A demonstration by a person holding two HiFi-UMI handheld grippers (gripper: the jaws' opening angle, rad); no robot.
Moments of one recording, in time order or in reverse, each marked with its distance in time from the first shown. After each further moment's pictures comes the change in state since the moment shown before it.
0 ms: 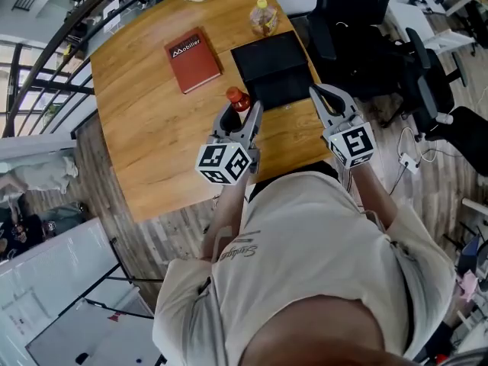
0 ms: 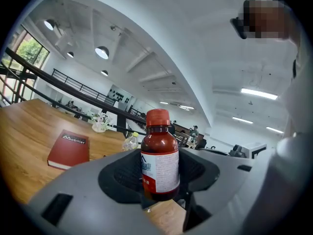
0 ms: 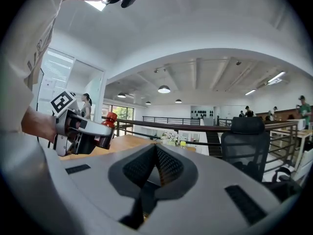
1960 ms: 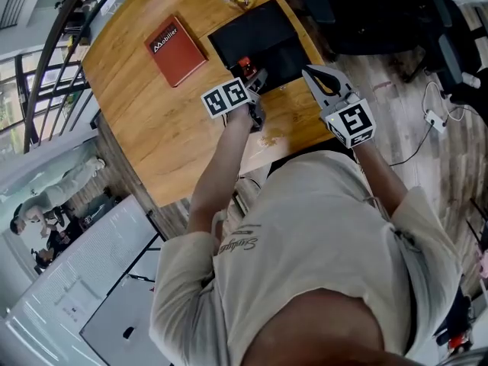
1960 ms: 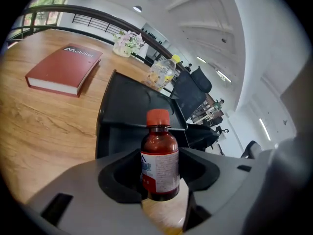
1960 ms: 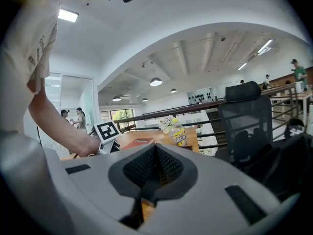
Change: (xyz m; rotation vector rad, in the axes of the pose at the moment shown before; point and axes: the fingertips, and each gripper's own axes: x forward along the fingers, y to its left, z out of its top) left arm 0.134 0.079 -0.180 -0.407 0.644 0.184; right arm 0.015 -0.052 -0.093 0.243 0.071 0.046
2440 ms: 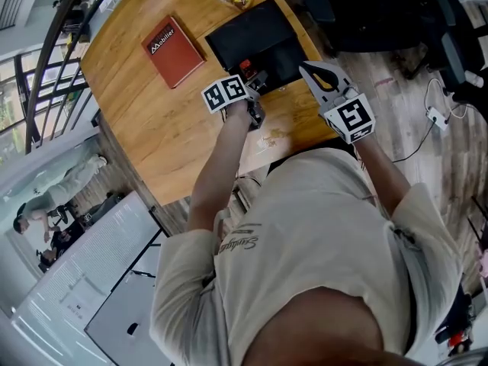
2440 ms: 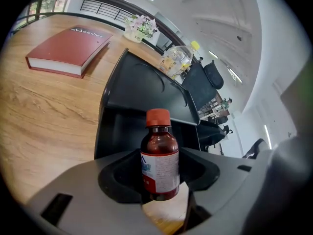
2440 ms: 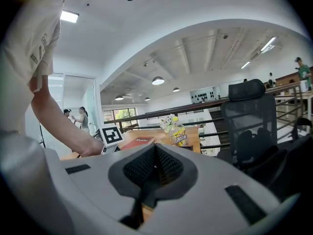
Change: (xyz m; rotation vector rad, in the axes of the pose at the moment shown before) left arm 0.023 0.022 -0.017 -0.110 0.114 0.045; right arm 0.013 -0.015 -0.003 -0.006 0.006 0.037
